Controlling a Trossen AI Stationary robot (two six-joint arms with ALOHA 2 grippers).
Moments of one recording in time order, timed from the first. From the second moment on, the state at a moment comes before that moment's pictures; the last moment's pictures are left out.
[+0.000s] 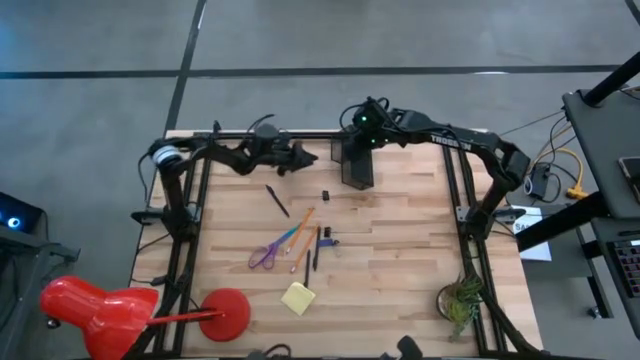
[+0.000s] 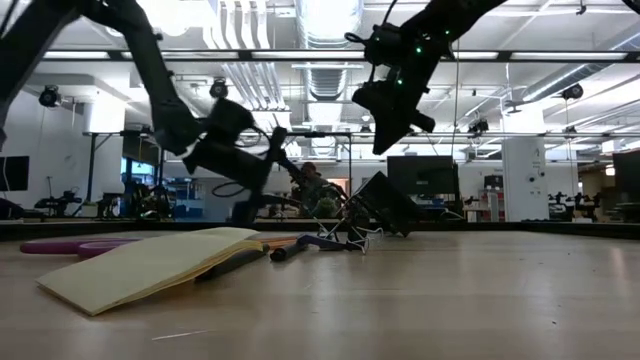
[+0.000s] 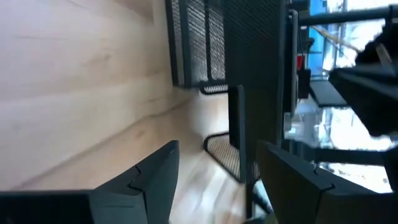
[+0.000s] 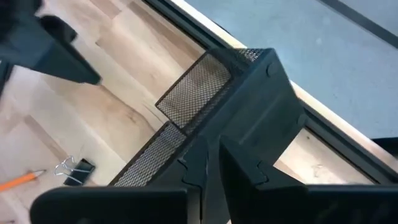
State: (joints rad) left arm 0.71 1.87 0.79 0.73 0.54 -1.23; right arm -0.54 1.71 1.41 -0.67 0.13 0.30
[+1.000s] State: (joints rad) left arm 0.71 1.99 1.42 -0.30 0.31 0.02; right arm -0.54 1.71 1.40 -0.65 0.13 0.16
